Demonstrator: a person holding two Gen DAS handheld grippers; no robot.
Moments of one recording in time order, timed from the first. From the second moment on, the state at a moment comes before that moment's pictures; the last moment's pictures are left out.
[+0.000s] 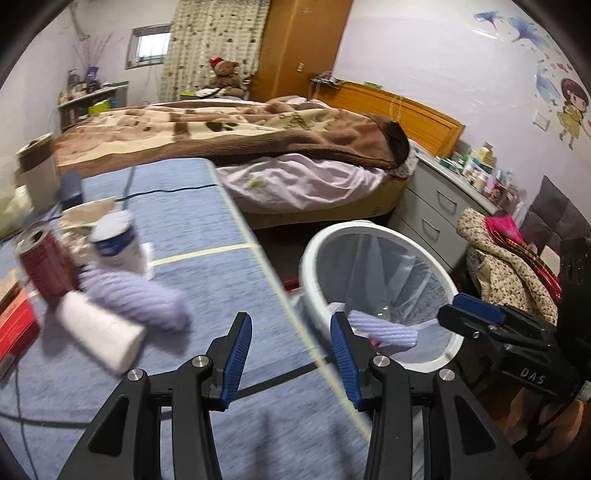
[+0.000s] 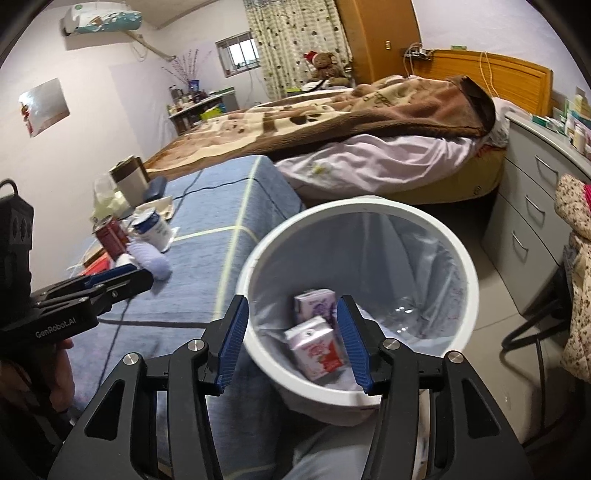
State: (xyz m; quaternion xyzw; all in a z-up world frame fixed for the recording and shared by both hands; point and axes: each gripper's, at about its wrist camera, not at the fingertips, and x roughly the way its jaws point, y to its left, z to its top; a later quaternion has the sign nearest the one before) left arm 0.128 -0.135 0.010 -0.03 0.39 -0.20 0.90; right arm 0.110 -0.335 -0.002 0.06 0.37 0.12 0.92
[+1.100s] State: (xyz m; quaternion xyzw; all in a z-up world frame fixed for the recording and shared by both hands) left arm 0.084 0.017 0.014 -0.08 0.36 -0.04 0.93; right arm 0.112 -0.222 0.003 -0.04 0.39 0.24 0.89
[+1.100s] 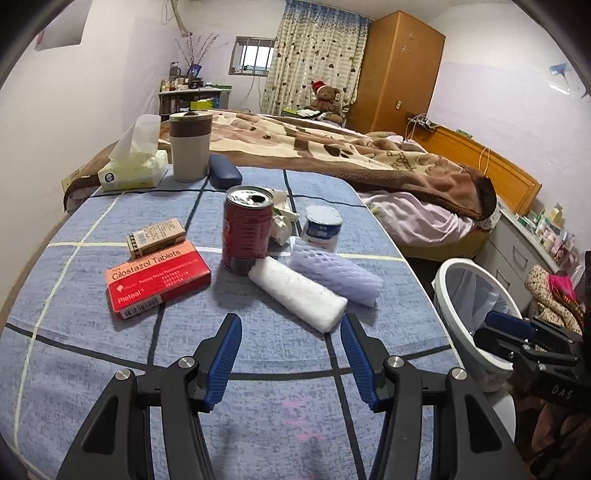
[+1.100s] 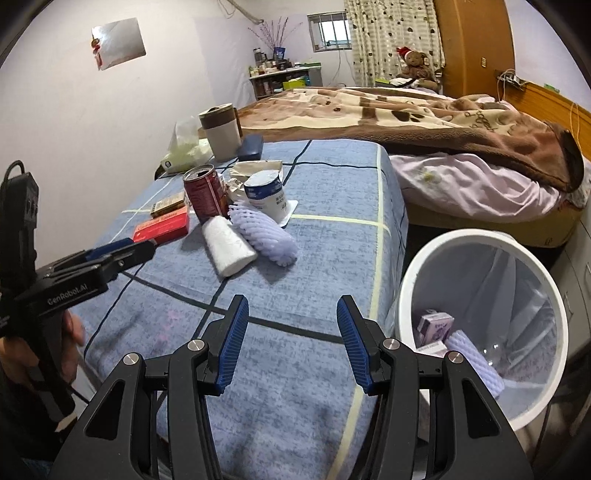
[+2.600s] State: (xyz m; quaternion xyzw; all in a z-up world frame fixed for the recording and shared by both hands) left arm 0.216 0.049 -0.022 -0.08 0.39 -0.01 0.92; right arm 0.203 -0.161 -0.046 -0.05 0.43 0.30 0.85
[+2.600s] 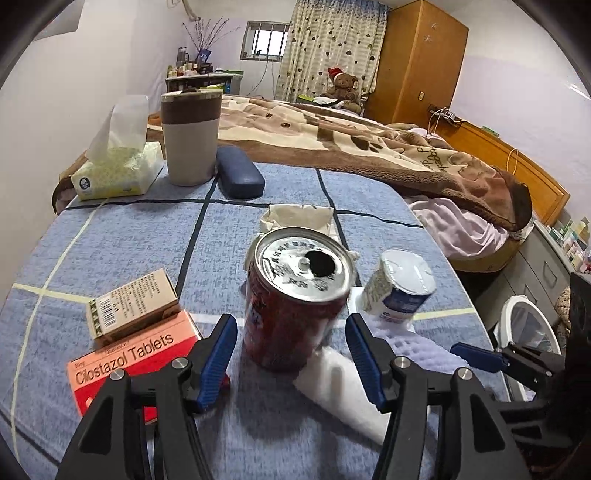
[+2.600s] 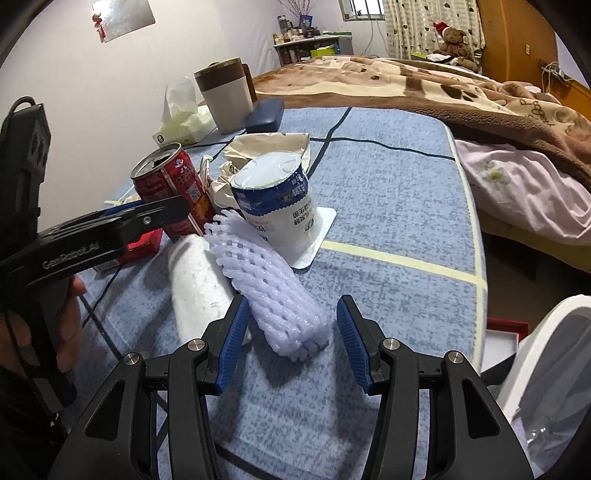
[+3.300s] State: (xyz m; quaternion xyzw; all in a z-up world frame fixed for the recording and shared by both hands) left arm 0.198 0.055 -0.015 -0.07 0.37 0.00 0.93; right arm 0.183 -0.179 -0.029 -0.03 0.41 0.29 0.87
